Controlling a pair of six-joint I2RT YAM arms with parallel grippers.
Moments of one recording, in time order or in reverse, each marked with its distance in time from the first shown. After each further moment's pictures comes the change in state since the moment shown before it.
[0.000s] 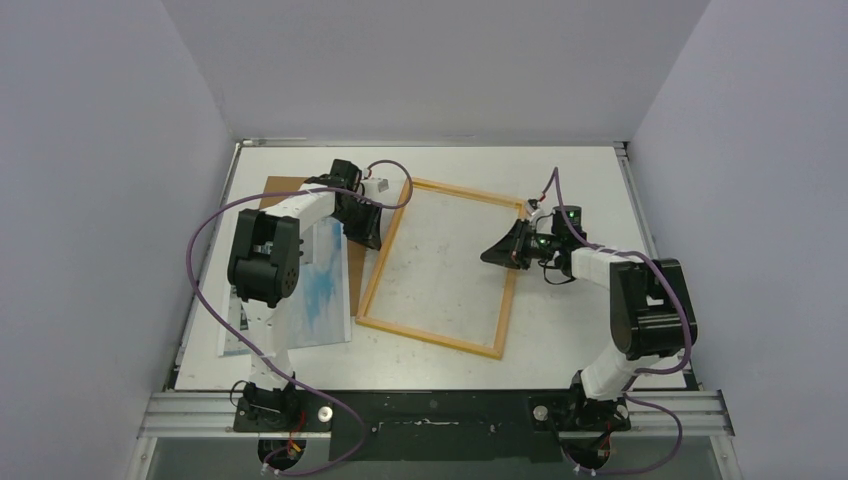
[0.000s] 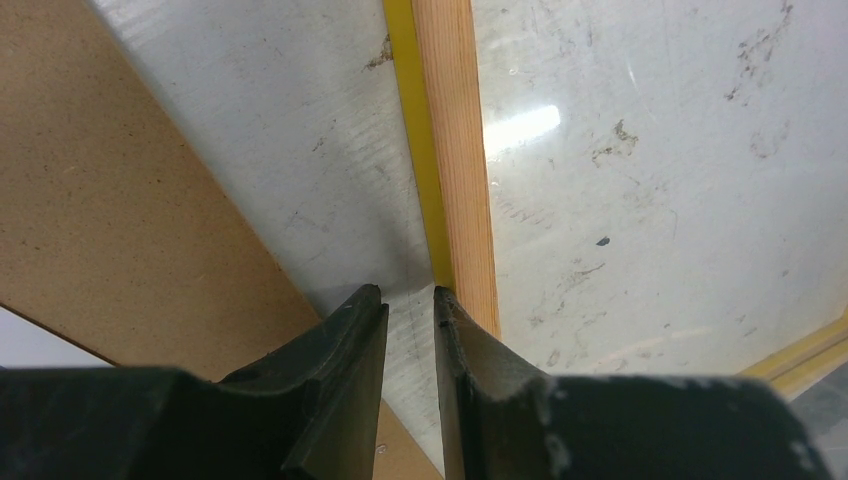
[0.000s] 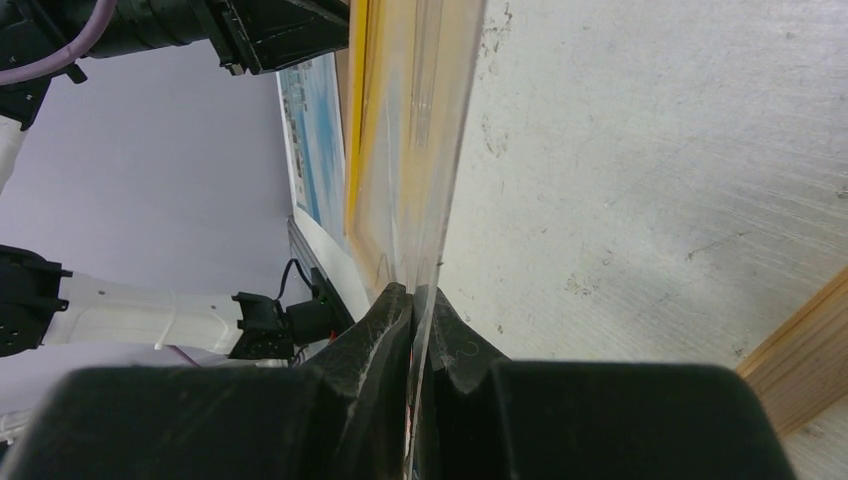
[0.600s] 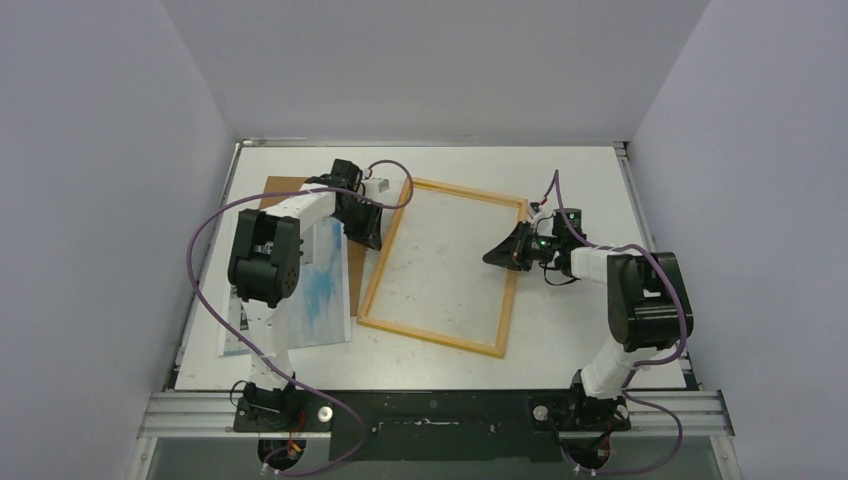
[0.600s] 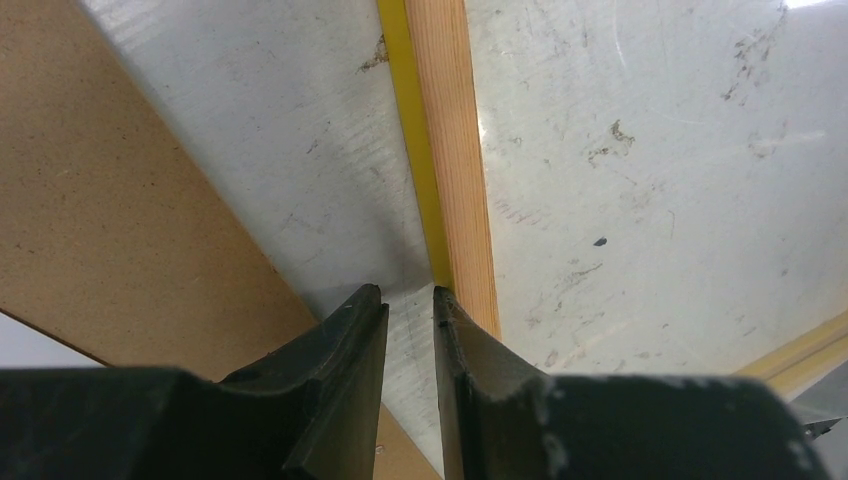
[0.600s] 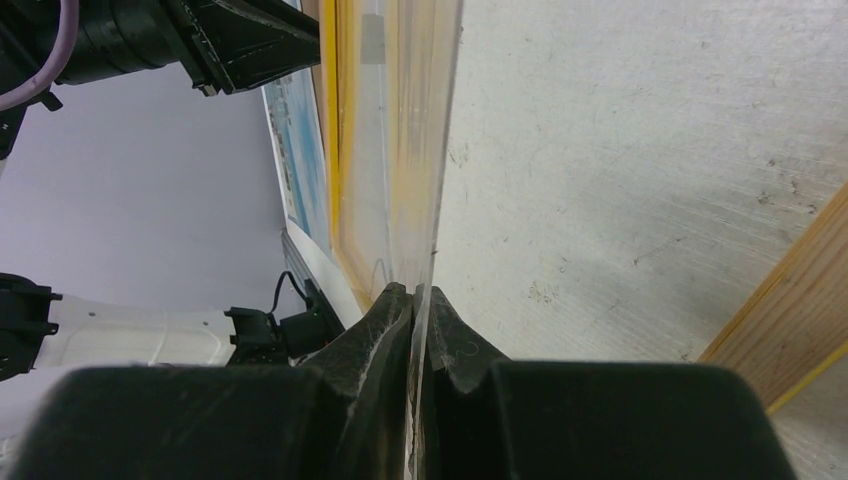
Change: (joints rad) left arm -0.003 0.000 0.002 -0.002 0.000 0.000; right arm -0.020 0.059 -0.001 0.020 0.014 -0.001
